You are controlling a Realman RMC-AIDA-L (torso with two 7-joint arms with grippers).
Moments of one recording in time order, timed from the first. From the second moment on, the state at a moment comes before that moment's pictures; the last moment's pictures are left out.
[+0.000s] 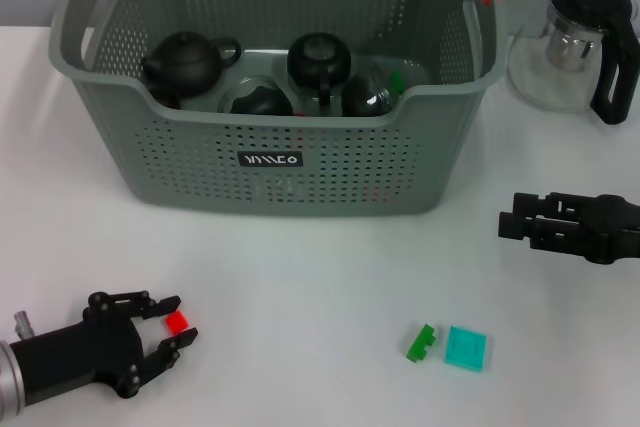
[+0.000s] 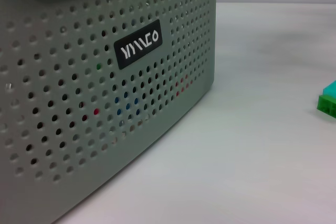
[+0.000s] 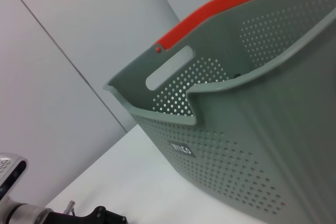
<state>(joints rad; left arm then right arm) -0.23 -2.17 0.47 0.62 2.17 1.44 -0.73 0.50 2.03 -0.52 -0.58 -2.11 -1.67 1.62</state>
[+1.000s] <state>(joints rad) -0.31 -2.15 0.33 0.70 2.14 1.91 -1.05 0.51 2.03 -0.52 -0.59 -2.11 -1.67 1.64</state>
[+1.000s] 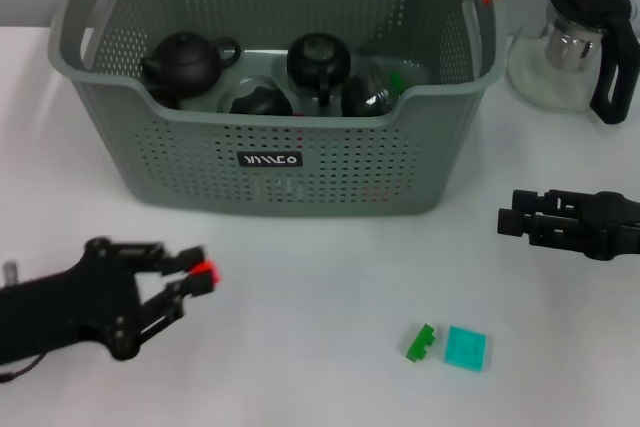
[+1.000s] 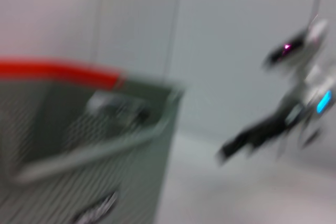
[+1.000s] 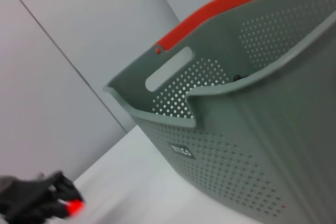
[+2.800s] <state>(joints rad) -0.46 -2.16 0.77 1.20 1.66 1.58 -1.76 0.50 2.03 -0.52 -0.59 -2.11 -1.67 1.63</state>
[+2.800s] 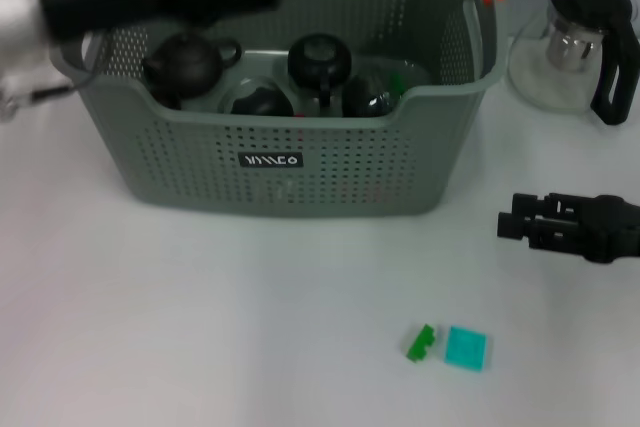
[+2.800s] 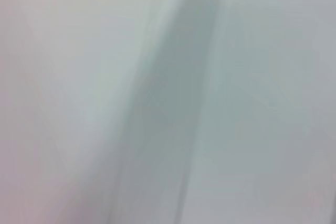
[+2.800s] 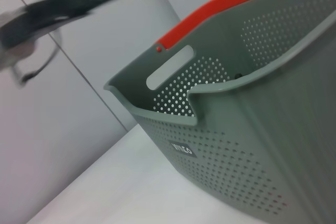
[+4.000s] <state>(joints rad) -0.39 -2.17 0.51 0.87 2.23 1.83 -1.35 0.67 2.02 -0.93 -1.07 -2.31 -1.97 2.04</state>
